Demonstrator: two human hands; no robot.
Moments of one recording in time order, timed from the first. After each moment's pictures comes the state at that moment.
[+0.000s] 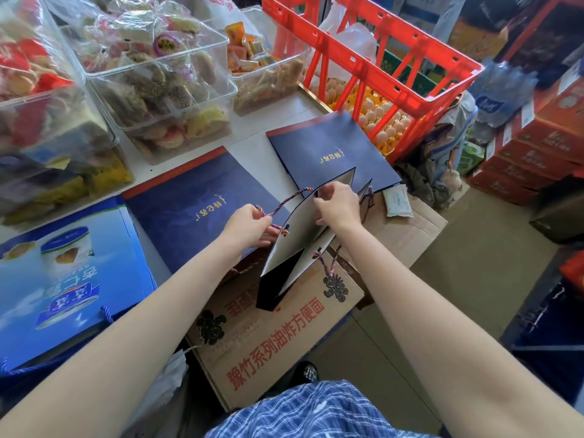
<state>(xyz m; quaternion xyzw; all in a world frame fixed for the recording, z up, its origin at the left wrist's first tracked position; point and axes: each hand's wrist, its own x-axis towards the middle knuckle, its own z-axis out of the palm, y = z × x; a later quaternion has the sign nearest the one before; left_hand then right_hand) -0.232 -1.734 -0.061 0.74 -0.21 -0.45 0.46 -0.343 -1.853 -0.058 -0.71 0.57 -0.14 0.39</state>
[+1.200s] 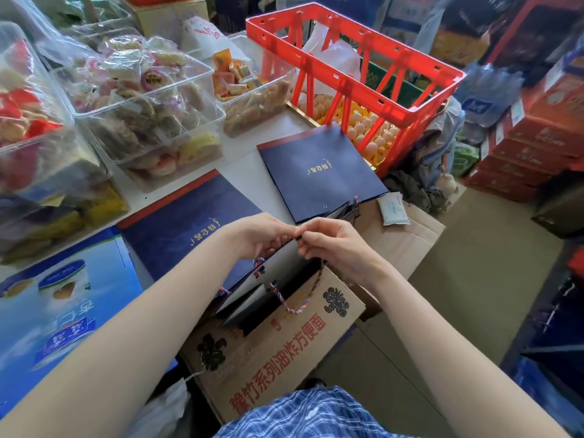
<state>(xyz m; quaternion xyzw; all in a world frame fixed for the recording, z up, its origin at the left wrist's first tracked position) -0.232 -1.776 -0.026 0.67 -0.28 -0.62 0.29 -0.394 -1.828 -0.034 -0.58 0.27 -0.16 0.75</state>
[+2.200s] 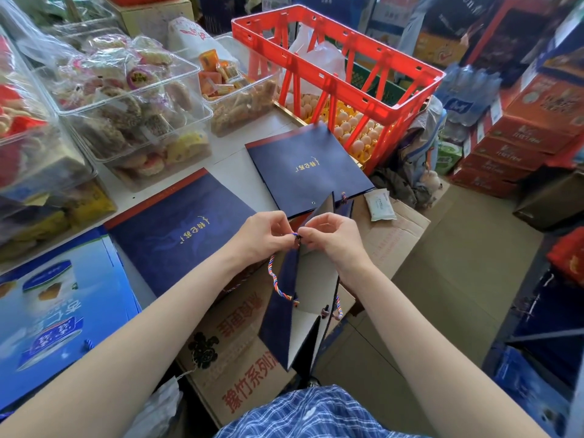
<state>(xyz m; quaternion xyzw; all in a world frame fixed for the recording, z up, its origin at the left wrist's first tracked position) -0.257 -1.751 -0.034 0.69 -0.50 -0.39 0.36 -0.401 -1.812 -0.030 -0.58 0.47 -0.27 0.61</state>
